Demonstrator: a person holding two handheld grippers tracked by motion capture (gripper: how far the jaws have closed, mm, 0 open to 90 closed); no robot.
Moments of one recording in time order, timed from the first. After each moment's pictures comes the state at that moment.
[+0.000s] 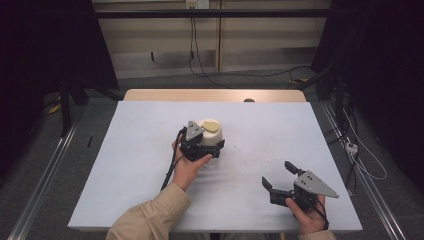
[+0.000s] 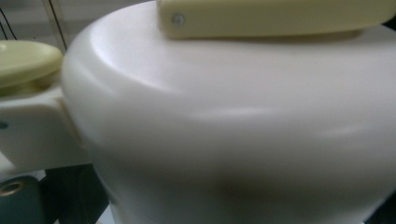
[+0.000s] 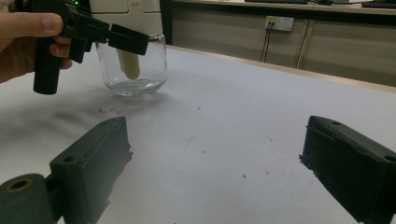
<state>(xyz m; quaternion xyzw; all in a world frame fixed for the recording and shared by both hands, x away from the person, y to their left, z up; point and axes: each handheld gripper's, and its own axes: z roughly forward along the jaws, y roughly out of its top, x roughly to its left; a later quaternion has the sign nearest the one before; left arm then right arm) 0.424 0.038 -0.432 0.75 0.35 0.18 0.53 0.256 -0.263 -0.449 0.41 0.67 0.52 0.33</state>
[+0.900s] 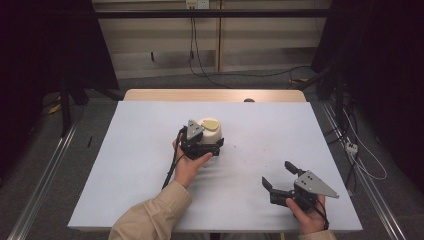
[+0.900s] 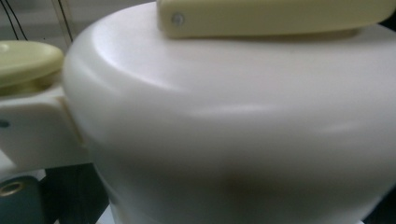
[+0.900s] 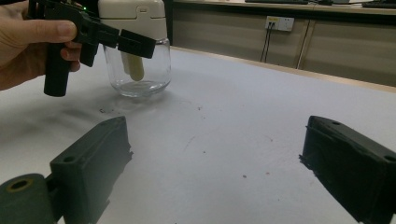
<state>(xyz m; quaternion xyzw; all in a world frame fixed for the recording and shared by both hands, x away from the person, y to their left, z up) 0.430 0.036 -0.438 0.75 0.36 0.19 0.53 0.256 -0.263 -0.449 0.42 0.67 0.53 0.33</state>
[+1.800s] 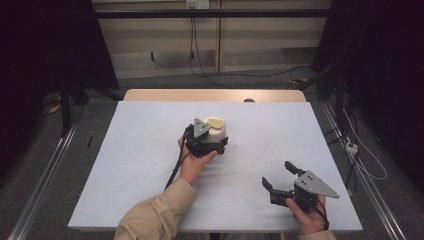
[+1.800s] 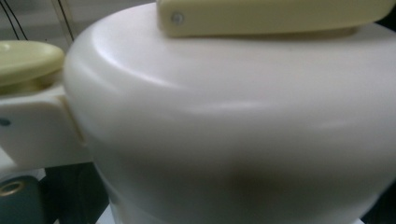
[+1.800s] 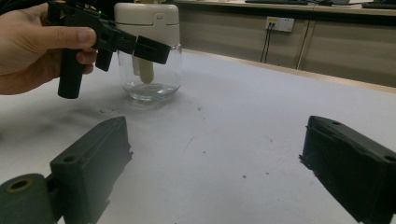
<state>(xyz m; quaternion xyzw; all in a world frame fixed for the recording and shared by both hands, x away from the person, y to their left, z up) 0.438 0.022 -0.442 0.76 0.35 0.20 0.51 0.256 -0.263 -0.449 0.41 0.67 0.53 0.33</state>
